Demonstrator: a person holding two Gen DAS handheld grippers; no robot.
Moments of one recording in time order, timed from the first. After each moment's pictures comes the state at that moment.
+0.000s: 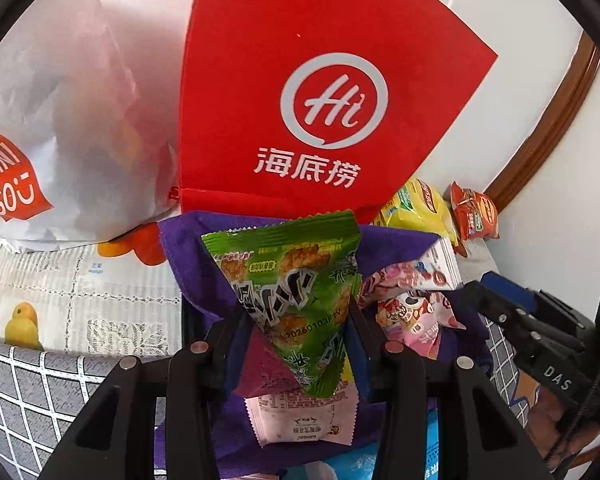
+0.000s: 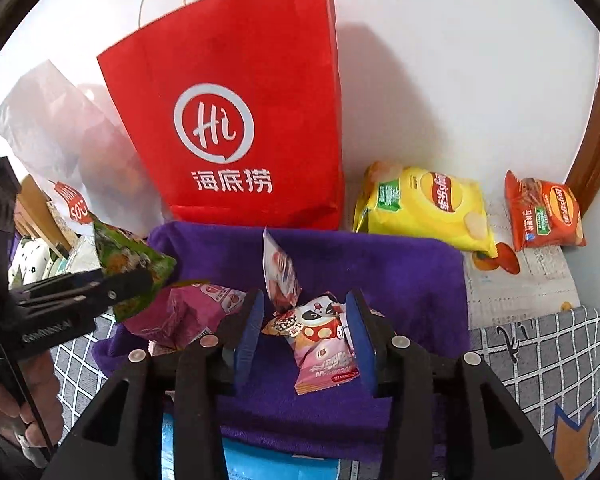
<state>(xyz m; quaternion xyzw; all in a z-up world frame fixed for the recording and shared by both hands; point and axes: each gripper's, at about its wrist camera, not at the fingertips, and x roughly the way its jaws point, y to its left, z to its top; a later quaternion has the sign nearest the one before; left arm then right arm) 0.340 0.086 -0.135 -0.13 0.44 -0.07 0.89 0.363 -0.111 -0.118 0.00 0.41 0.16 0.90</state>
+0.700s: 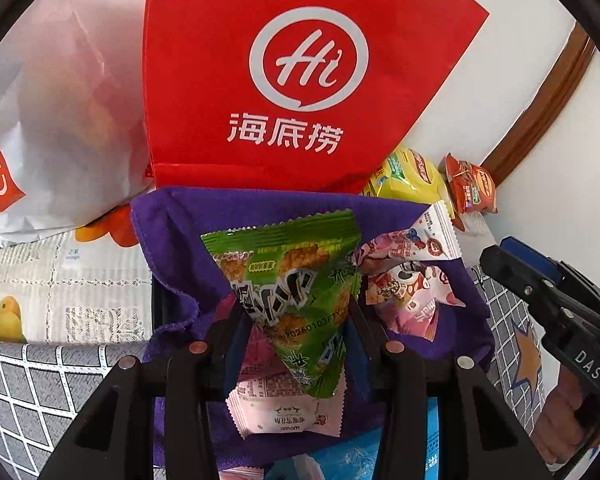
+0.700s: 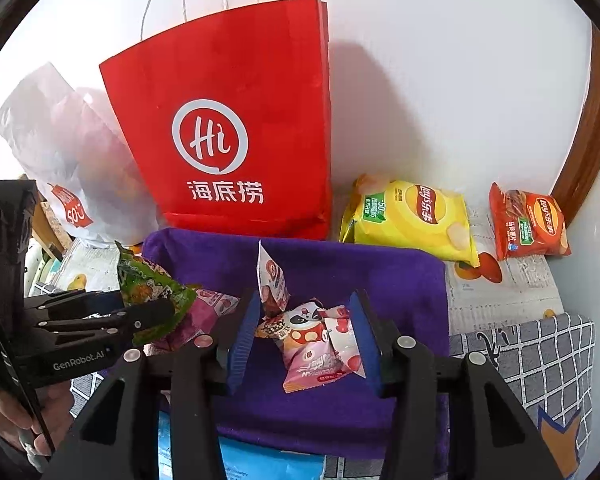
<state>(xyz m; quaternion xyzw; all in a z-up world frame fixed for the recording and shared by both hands) 0.345 0.068 -0.149 -0.11 0.47 -0.09 0.87 0.356 -0.115 -0.107 -0.02 0.40 0.15 0.91</state>
